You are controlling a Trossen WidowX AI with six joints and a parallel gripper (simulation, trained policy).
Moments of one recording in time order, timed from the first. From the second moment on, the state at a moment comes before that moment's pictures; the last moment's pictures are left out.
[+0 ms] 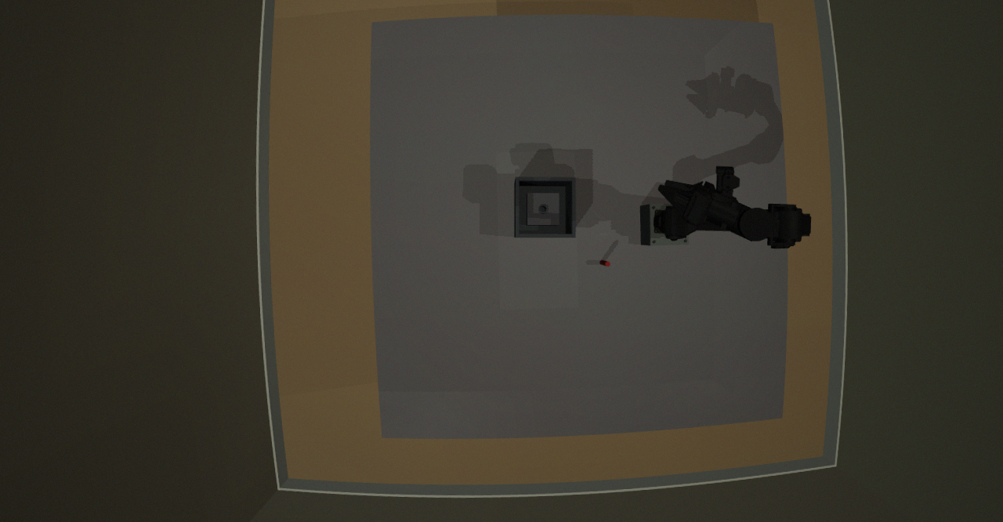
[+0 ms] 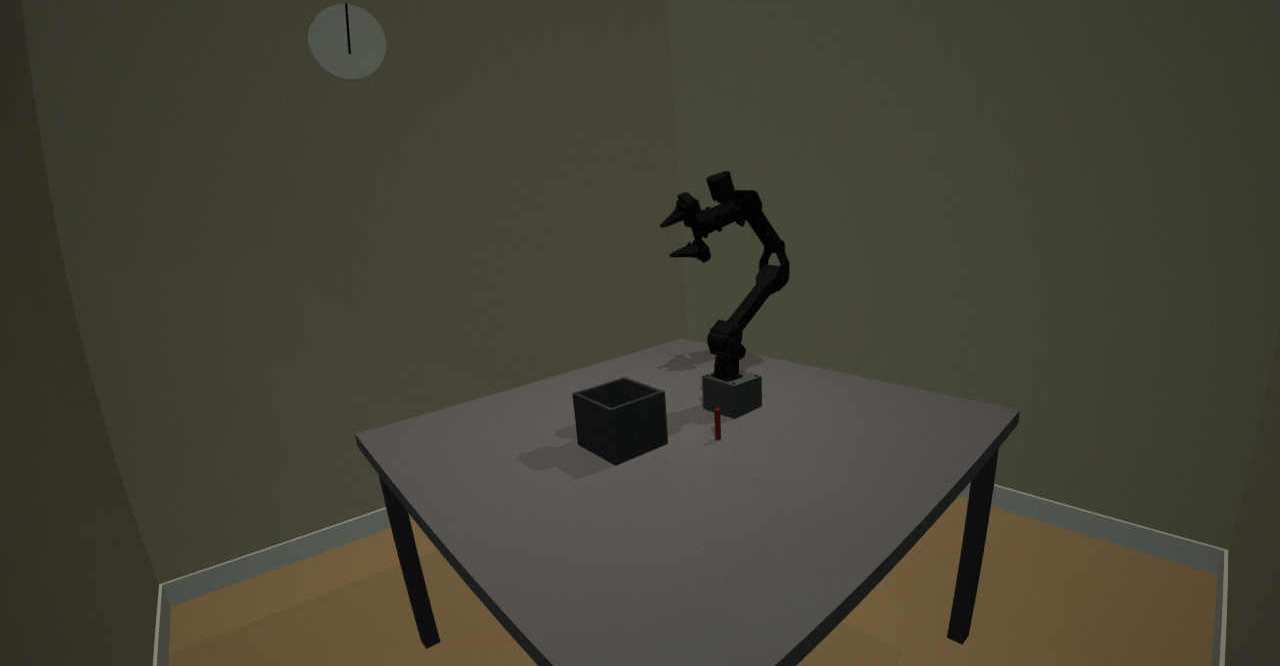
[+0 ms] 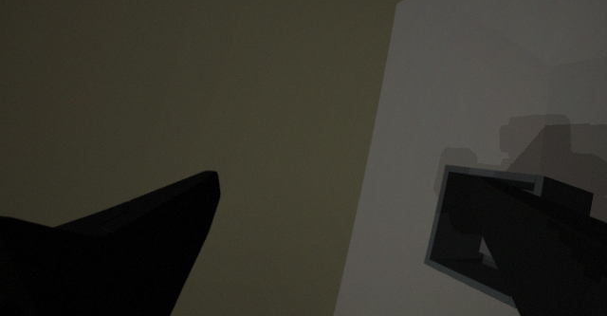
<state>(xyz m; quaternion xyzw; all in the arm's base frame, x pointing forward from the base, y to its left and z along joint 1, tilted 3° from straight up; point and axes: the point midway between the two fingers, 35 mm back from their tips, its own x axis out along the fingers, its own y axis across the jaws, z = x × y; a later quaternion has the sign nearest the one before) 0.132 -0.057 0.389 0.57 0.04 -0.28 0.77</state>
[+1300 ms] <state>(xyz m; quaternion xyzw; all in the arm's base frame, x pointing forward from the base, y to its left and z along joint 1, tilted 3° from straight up) 0.199 0.089 0.261 0.71 0.33 -0.33 0.53</state>
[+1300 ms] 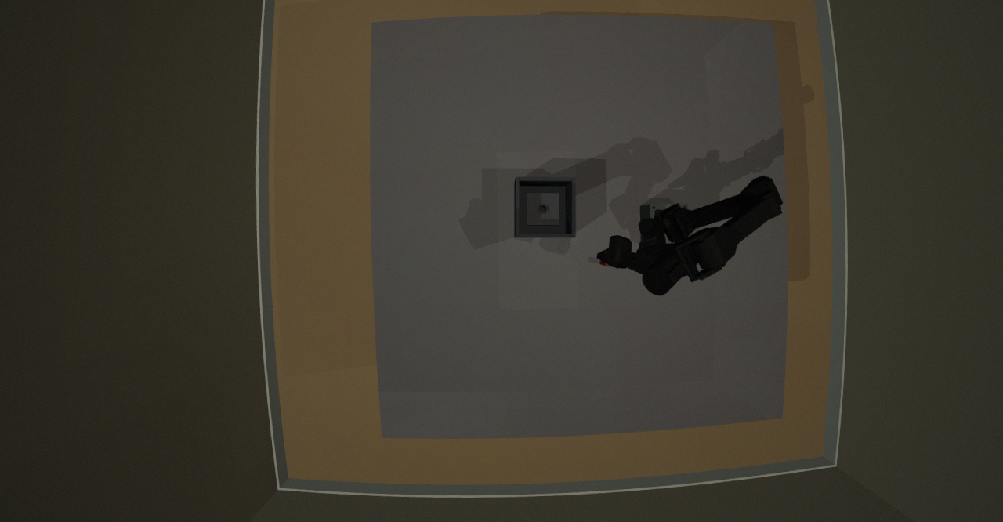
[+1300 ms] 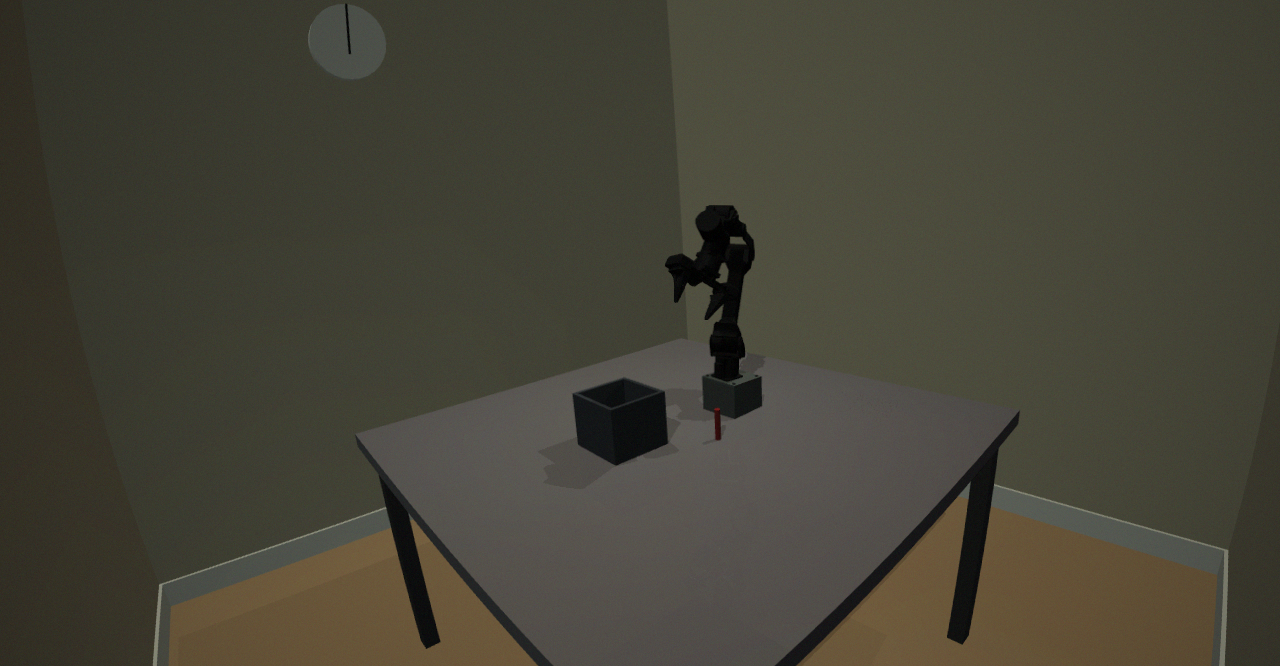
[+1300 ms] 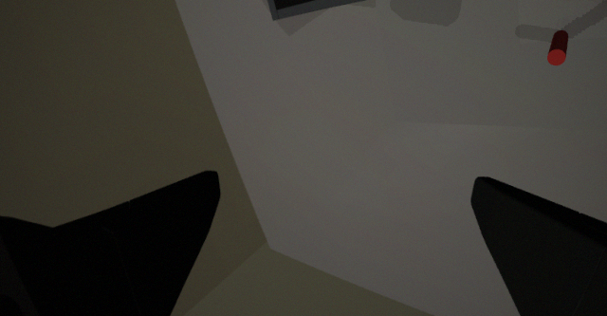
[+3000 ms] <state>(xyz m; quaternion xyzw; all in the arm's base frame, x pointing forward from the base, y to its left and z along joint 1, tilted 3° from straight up) 0.150 0.123 0.064 0.40 0.55 -0.48 0.55</state>
